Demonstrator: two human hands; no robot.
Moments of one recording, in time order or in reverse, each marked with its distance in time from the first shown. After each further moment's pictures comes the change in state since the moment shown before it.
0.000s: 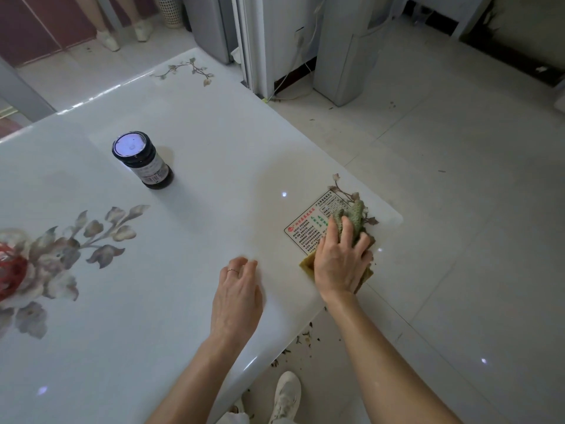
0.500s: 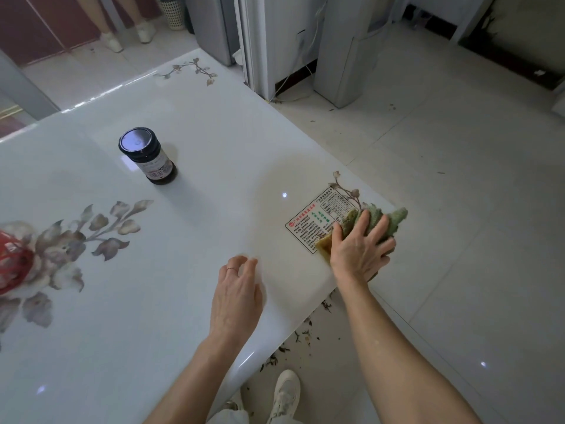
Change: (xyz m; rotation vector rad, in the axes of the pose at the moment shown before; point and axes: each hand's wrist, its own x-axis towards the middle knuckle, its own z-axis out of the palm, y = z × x) left_hand -0.012 0.002 -0.007 -0.003 -0.002 -0.007; right_hand 0.022 0.015 -0.006 0.040 -0.237 0.389
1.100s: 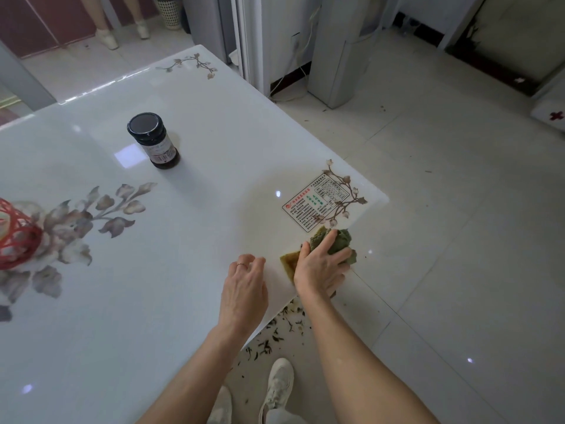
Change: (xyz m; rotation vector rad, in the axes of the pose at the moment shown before) left_hand -0.038 0.002 0.016 -0.004 -0.033 0.033; right_hand -0.099 -0.009 0.002 0.033 -0.199 0.087
